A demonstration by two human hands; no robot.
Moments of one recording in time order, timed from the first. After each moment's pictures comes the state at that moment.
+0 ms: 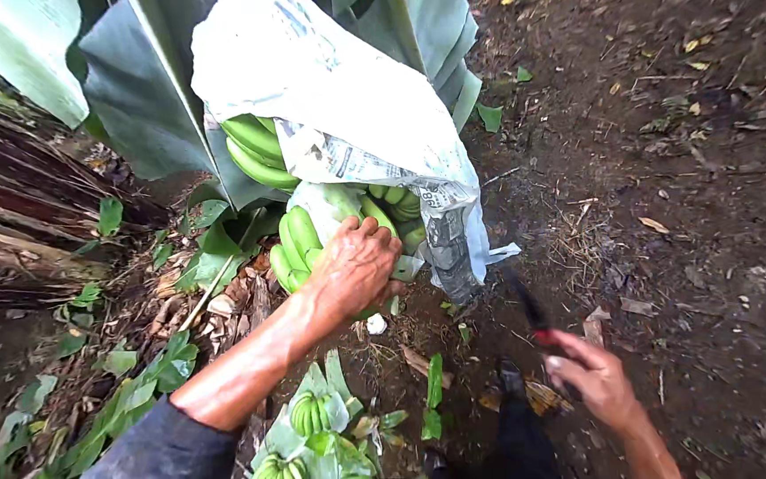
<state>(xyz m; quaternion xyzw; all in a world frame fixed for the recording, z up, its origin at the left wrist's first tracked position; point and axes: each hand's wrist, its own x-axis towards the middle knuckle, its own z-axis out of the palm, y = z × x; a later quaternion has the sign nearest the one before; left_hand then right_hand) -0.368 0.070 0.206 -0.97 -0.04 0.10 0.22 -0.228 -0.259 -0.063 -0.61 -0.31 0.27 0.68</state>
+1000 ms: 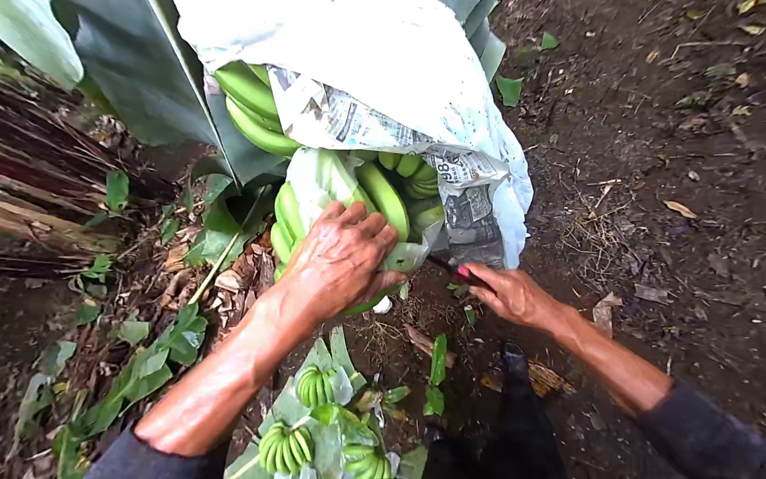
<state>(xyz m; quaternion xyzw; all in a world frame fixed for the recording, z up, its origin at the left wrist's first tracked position) -0.424 0.074 0.206 -0.99 -0.01 0.03 0.16 -0.210 -0.121 -0.077 -0.68 -0.66 0.18 0.27</state>
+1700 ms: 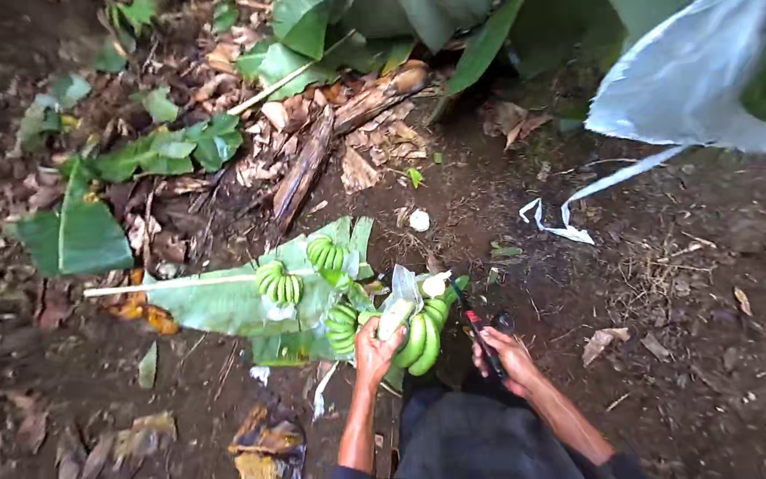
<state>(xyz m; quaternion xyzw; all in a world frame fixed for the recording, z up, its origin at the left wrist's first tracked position) -0.813 -0.146 -0.125 -0.56 -0.68 -0.31 -0.37 -0.513 -0.197 -0.141 -0.54 -0.14 0.74 0.37</state>
